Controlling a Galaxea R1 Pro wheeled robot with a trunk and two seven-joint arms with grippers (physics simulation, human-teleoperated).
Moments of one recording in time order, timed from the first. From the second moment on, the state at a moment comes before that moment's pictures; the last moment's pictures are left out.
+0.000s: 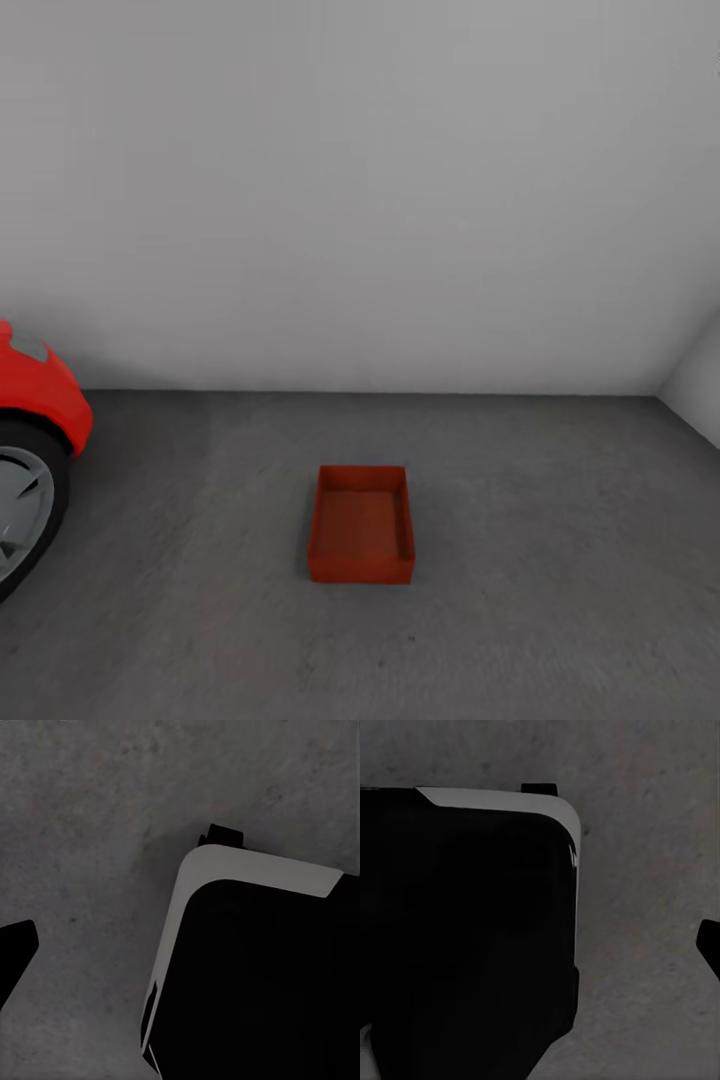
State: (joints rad) left arm -0.25 0.06 -0.09 -0.01 0.33 -0.04 0.06; right arm -0.15 -0.01 0.23 0.03 -0.23 -0.18 -0.01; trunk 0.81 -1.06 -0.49
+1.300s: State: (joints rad) left arm -0.25 0.06 -0.09 -0.01 0.33 -0.04 0.06; right arm -0.15 -0.02 0.22 0.03 -0.24 -0.21 -0.02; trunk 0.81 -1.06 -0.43
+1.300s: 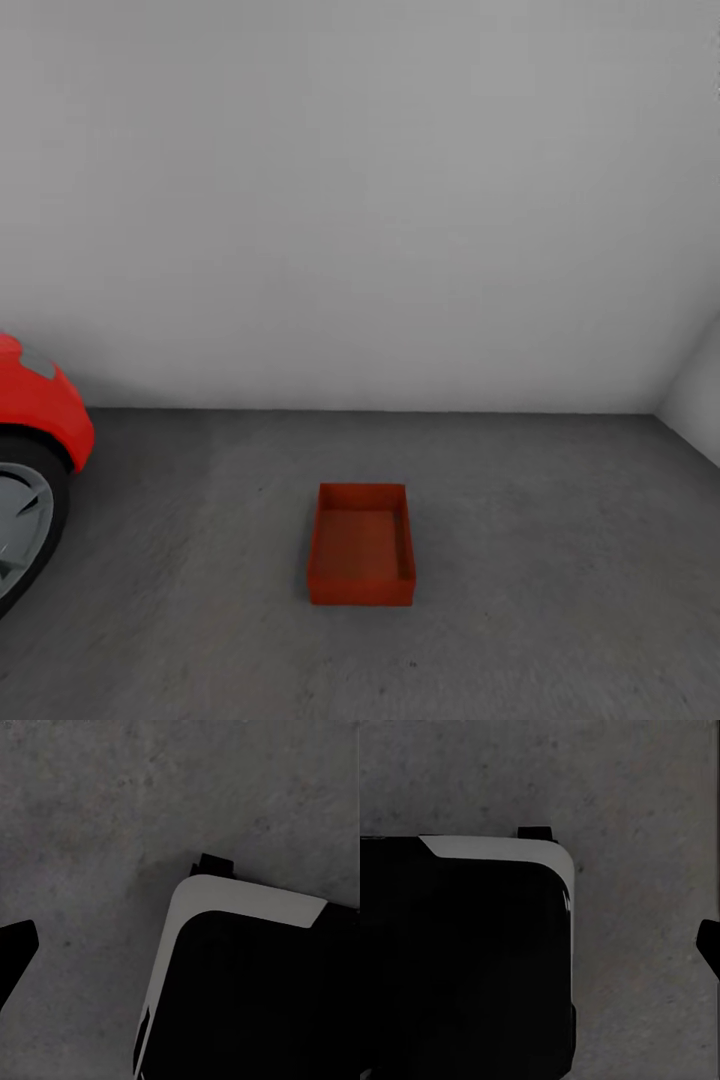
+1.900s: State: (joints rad) left arm -0.25 0.06 -0.09 -0.01 0.33 -0.04 0.06; right arm -0.15 -0.01 0.22 0.03 -0.23 -0.21 -0.02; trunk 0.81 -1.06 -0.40
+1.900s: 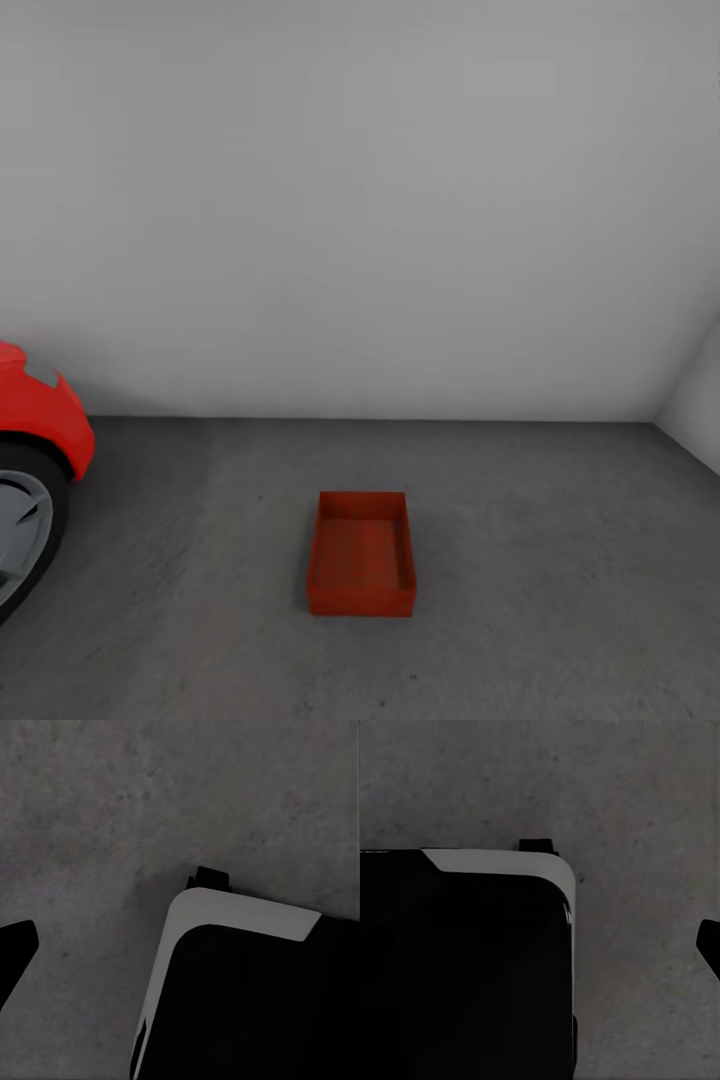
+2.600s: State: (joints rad) left arm -0.25 0.02 -0.09 0.00 0.40 -0.04 0.06; right arm -0.15 -0.02 0.22 0.03 -0.23 -0.20 -0.02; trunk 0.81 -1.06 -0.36
